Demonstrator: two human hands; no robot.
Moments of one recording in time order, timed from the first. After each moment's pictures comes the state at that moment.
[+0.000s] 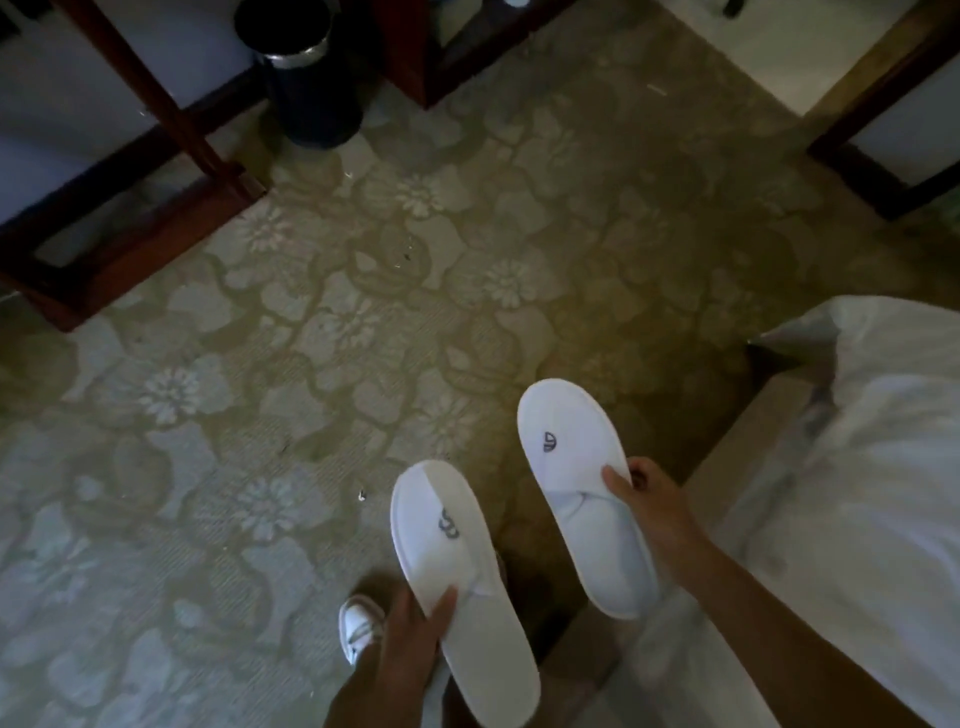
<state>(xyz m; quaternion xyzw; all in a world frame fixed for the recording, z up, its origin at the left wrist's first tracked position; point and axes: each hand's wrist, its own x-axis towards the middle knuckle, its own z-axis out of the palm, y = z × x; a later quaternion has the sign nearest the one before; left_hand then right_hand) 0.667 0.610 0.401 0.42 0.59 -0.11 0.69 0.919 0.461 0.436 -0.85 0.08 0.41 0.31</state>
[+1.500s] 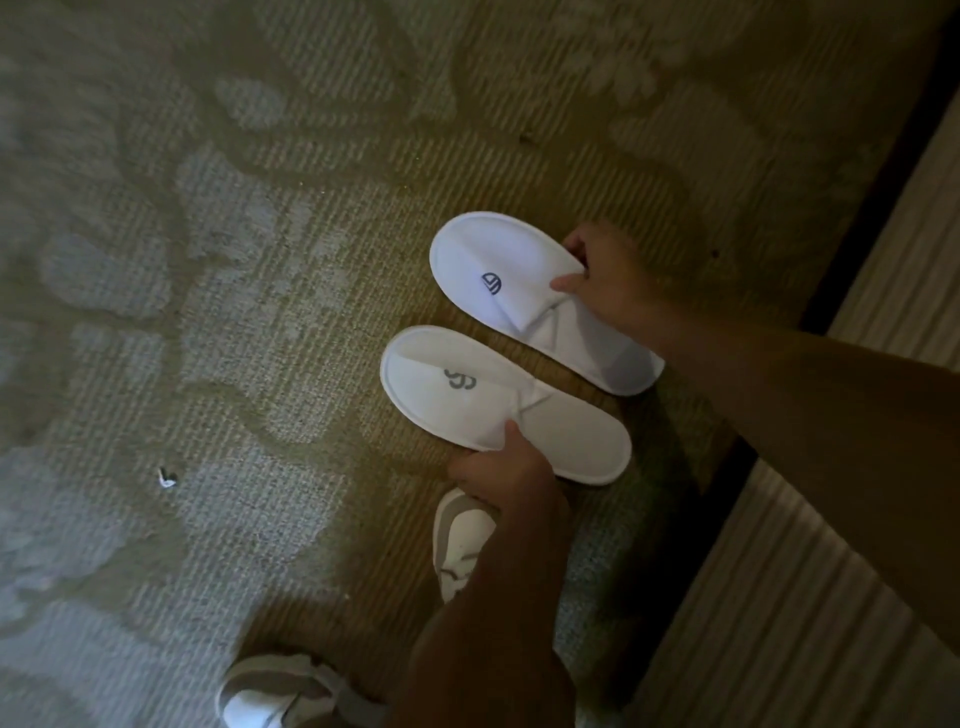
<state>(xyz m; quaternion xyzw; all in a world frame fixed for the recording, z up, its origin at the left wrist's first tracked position) 0.785 0.442 -0.081 0.38 0.79 -0.11 0.48 0.971 0.398 -0.087 -0.93 -0.07 0.28 0.22</state>
